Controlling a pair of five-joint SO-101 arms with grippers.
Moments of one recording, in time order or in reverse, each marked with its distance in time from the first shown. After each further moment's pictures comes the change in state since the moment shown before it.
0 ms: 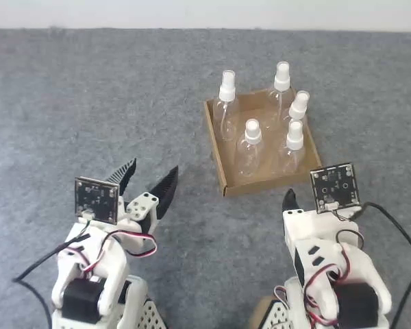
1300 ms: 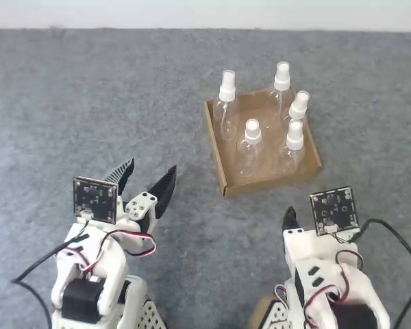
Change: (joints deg) left arm -0.5 0.0 0.0 0.0 0.0; right arm 0.0 -12.7 4.7 9.1 0.1
